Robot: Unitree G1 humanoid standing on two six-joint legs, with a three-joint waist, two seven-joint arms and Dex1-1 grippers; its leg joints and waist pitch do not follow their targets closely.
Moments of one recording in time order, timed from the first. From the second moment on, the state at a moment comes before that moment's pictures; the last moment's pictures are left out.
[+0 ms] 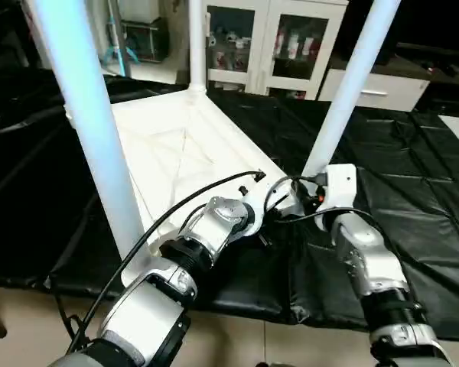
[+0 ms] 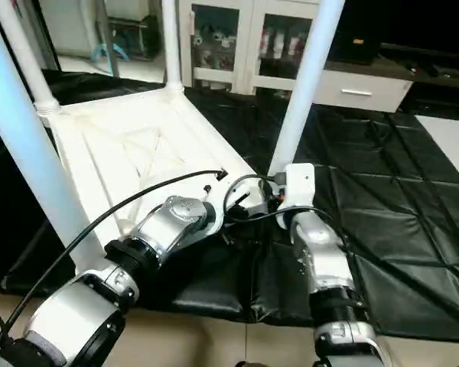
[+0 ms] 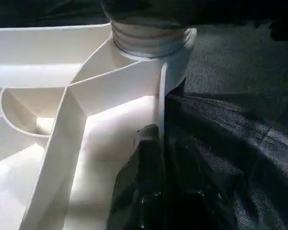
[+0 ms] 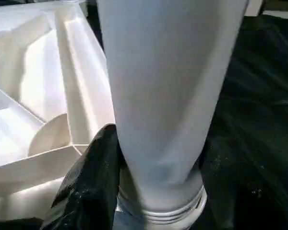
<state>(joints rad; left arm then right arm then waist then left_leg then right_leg) -0.84 -0.06 -0.33 0.95 0.13 0.26 -0.54 -0.42 -0.13 -0.07 0.47 0.16 0.20 0.24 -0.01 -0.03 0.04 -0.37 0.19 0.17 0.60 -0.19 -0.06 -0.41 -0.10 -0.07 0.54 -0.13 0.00</state>
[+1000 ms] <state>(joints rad) -0.64 0.26 -0.44 0.58 0.06 0.05 -1.25 -0.17 -0.63 0.13 0.05 0.29 0.31 1.06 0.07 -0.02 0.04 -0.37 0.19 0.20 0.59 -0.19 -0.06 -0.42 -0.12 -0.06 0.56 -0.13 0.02</state>
